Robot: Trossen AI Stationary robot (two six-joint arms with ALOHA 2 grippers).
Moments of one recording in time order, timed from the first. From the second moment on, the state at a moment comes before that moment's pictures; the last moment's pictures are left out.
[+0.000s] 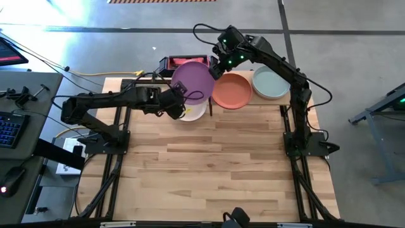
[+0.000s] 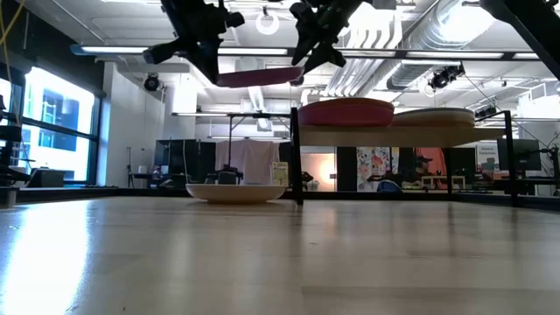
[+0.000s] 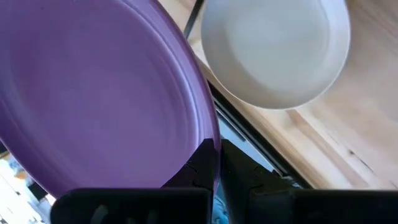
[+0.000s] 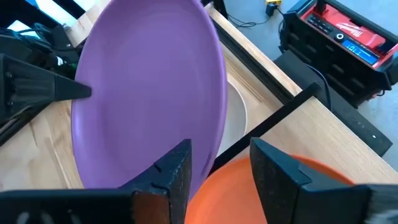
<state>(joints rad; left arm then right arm) 0.17 1.42 1.31 -0.91 -0.61 1.27 -0.57 1.99 2.31 -1.21 -0.22 0.21</state>
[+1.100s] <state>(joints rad) 0.14 1.42 1.31 -0.84 -0.62 0.99 -0.55 2.01 2.31 -1.26 -0.17 0.26</state>
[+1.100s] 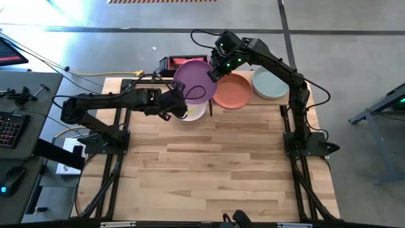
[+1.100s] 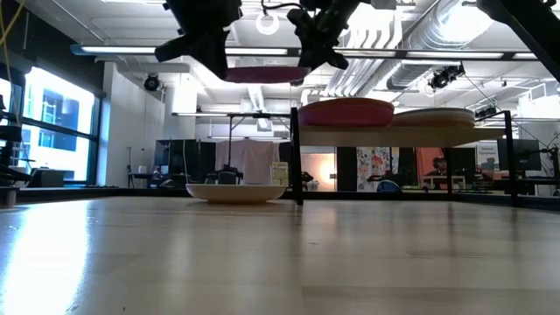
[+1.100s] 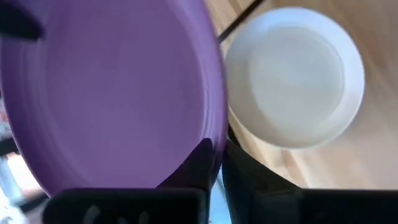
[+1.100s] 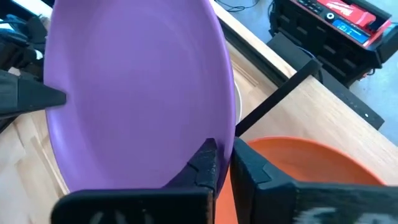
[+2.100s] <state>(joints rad) 0.17 1.42 1.31 -0.85 -0.72 0.55 -0.81 1.99 2.31 -1.44 -0.31 0.13</state>
